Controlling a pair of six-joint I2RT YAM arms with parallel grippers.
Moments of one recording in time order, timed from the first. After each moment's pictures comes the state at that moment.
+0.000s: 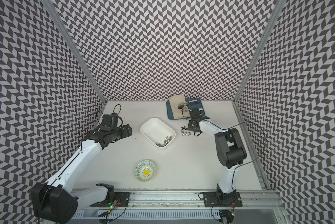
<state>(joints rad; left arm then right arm) -0.20 1.19 1.01 -0.68 -0.05 -0.45 0.31 1.88 1.27 -0.46 0.15 0.52</state>
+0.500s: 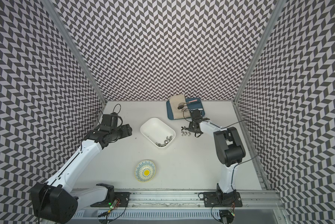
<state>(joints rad) -0.20 1.19 1.02 -0.68 -0.05 -0.45 0.30 1.92 1.25 -0.42 0.13 0.51</state>
